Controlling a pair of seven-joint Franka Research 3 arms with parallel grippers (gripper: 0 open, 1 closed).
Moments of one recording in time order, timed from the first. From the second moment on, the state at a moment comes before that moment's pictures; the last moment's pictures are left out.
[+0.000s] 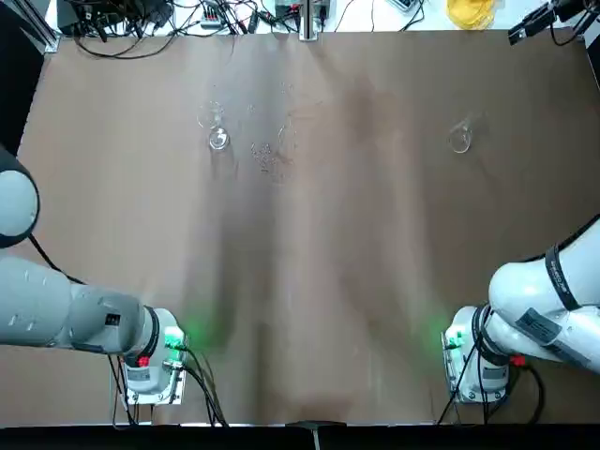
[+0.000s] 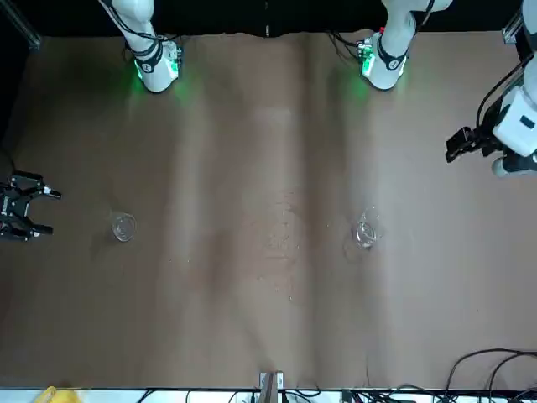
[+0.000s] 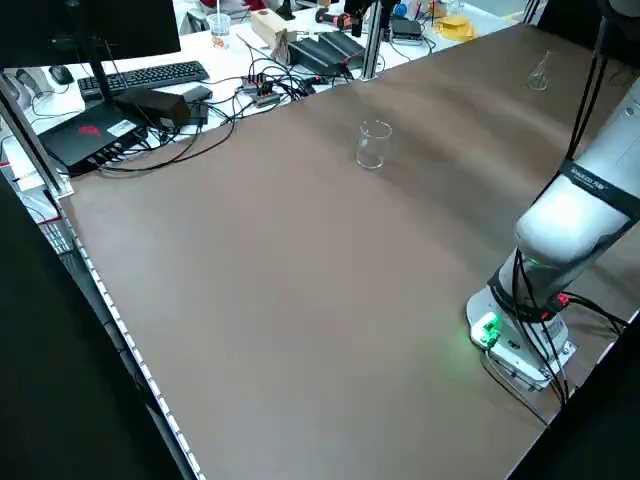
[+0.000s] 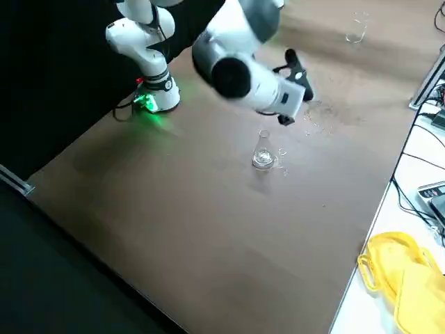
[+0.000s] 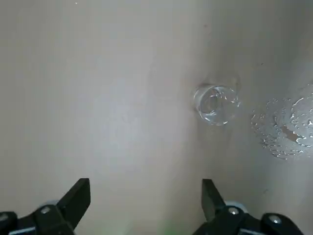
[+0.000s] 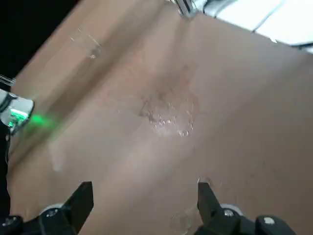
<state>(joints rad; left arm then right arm) -0.12 -0.01 0.05 -1.67 0.02 1.61 -0.17 -0.48 0.42 0.10 -1.44 0.66 1.52 -1.27</state>
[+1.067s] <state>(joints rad) -0.12 0.00 0.02 -1.65 0.02 1.61 -0.16 -0.15 0.22 0.10 -1.44 0.22 1.58 -0.31</state>
